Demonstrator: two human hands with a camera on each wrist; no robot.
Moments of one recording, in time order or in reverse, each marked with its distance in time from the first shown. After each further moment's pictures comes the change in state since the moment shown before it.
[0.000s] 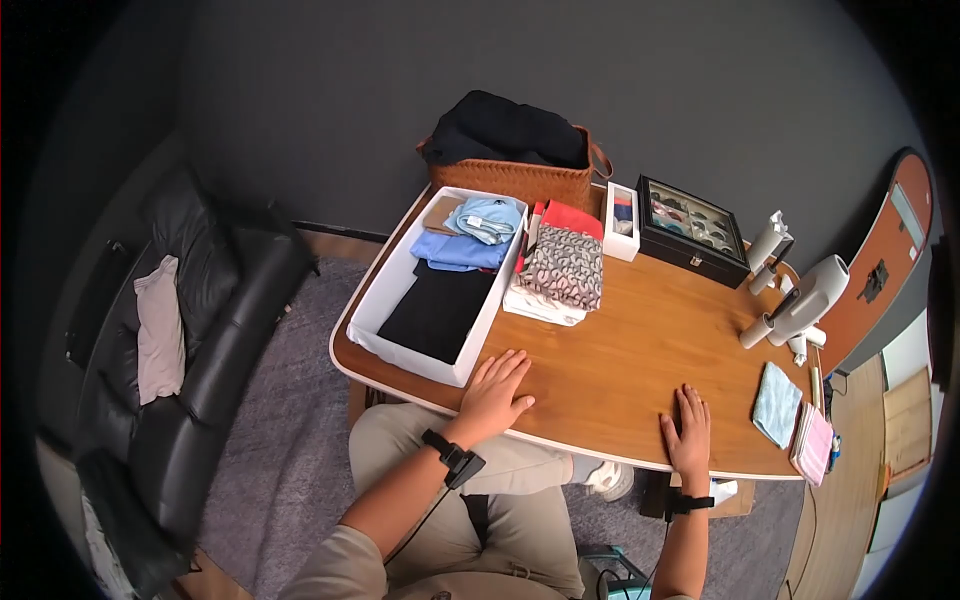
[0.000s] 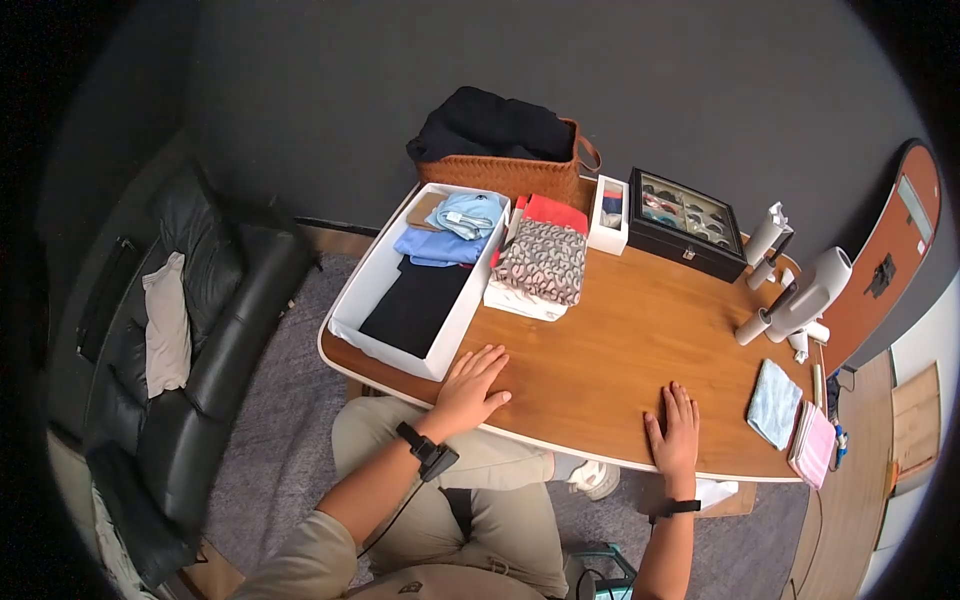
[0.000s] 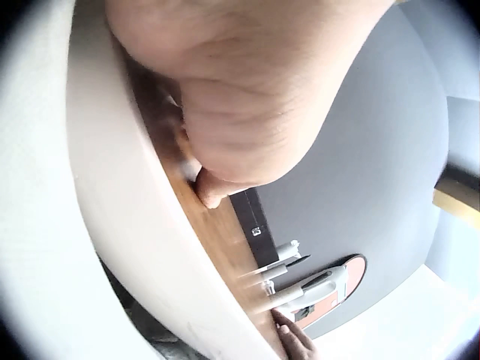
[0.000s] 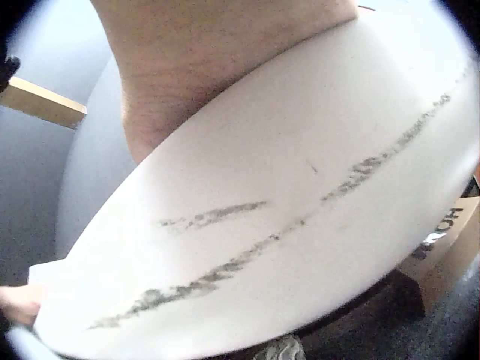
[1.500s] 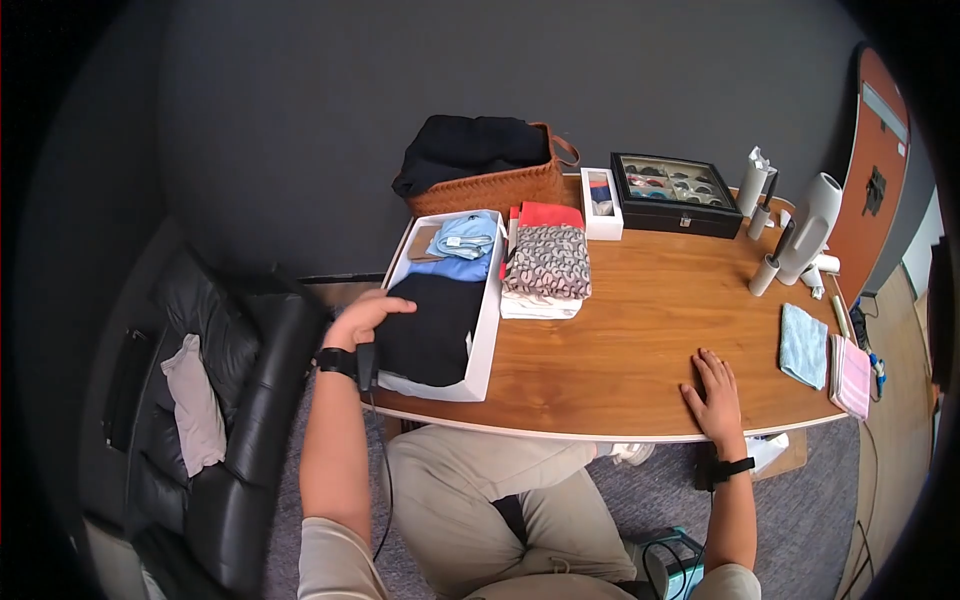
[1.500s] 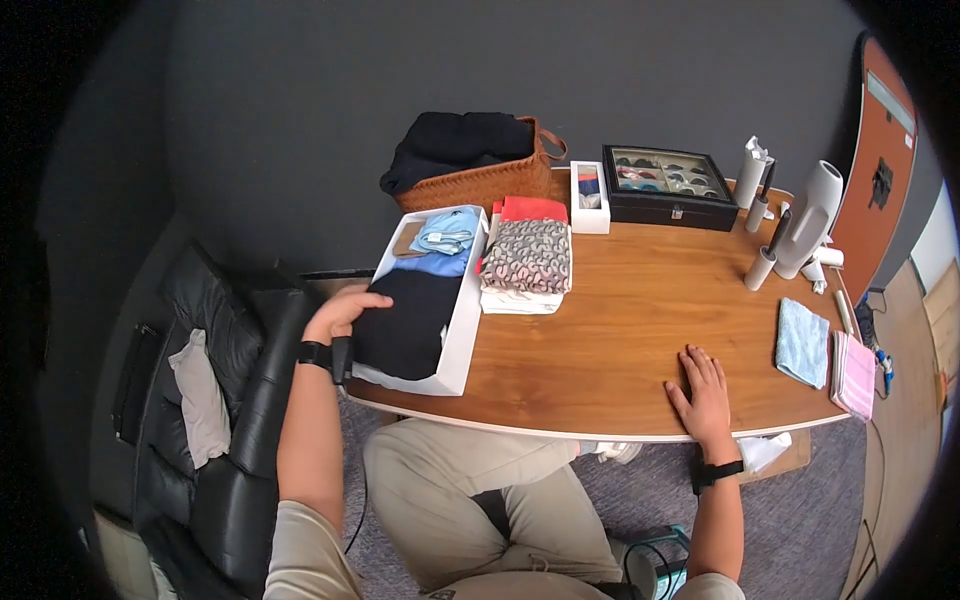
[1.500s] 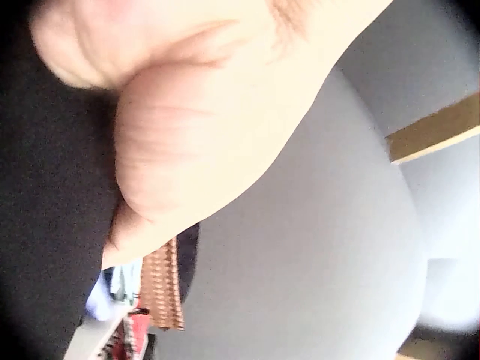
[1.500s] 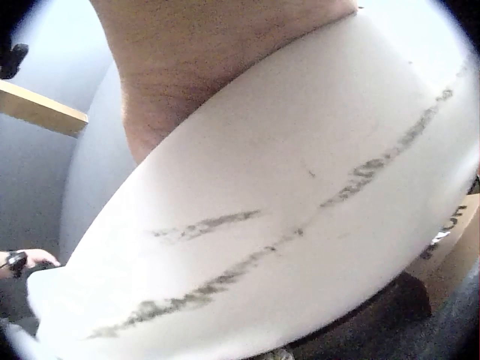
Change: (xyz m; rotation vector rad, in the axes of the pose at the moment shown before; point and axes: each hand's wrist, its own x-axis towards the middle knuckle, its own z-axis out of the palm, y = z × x) left_hand 0.084 -0.112 -0.245 -0.925 -0.145 -0.688; right_hand -0.003 -0.001 -0.006 0.067 0.066 0.018
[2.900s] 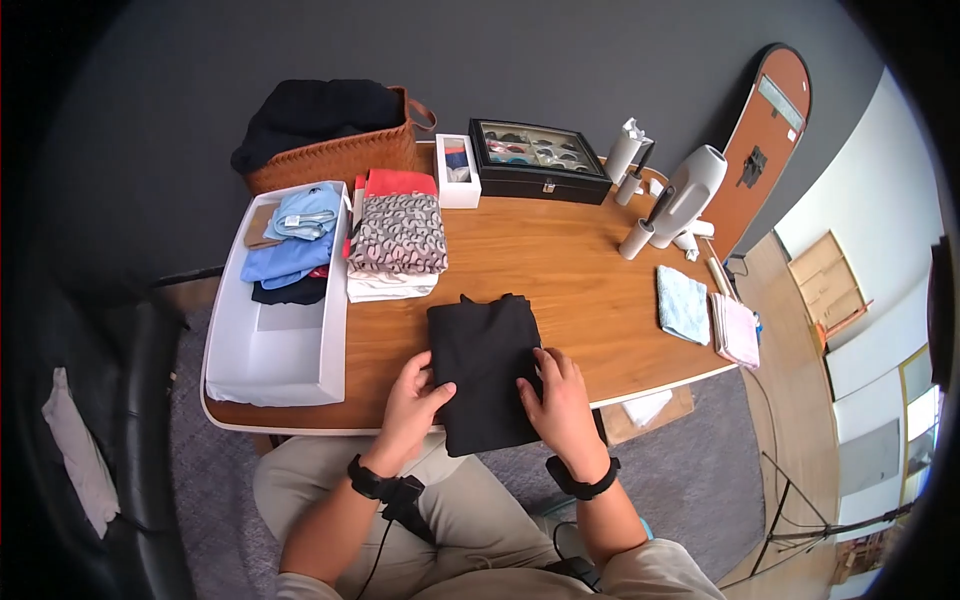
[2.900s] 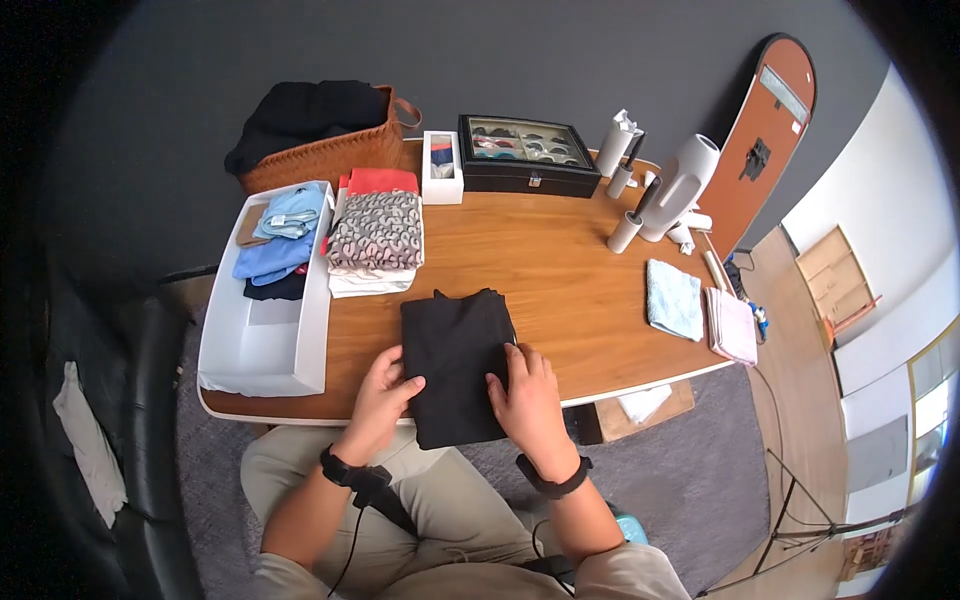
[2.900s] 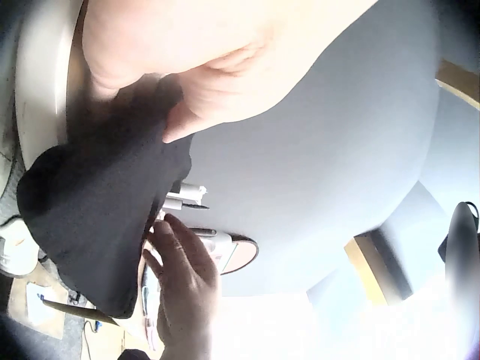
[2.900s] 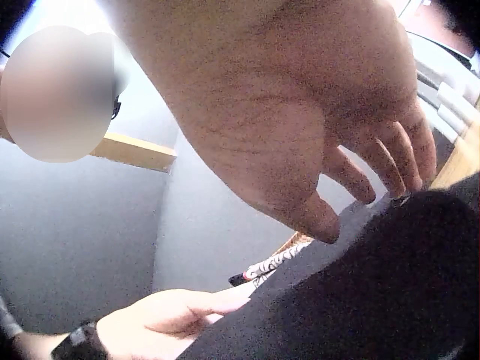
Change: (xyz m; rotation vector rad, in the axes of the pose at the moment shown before) left_hand -0.041 -0.143 0.289 -0.520 -0.301 0.164; right_hand -0.010 -0.135 -0.001 0.099 0.057 0.117
